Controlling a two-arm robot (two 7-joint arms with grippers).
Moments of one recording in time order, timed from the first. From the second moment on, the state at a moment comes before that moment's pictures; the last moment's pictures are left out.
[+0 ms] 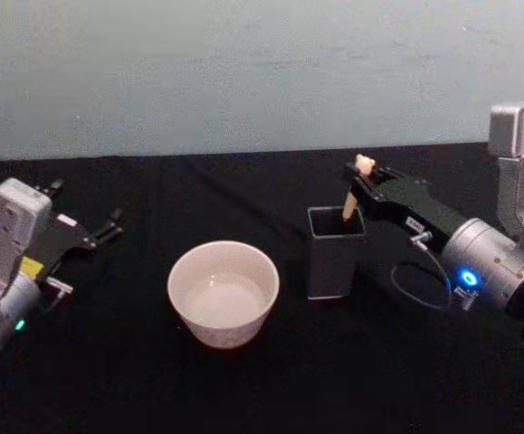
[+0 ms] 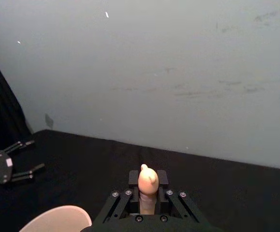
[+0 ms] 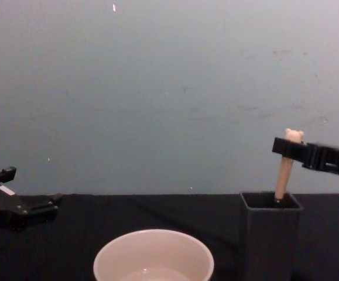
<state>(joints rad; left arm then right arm) -0.20 0.60 0.45 -1.41 -0.25 -0.12 0.03 0.20 0.43 -0.33 -1.57 0.65 0.15 0.28</state>
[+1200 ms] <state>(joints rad) -0.20 0.60 0.45 -1.41 -0.25 -0.12 0.03 0.22 0.41 -0.33 -1.52 0.62 0.17 0.28</state>
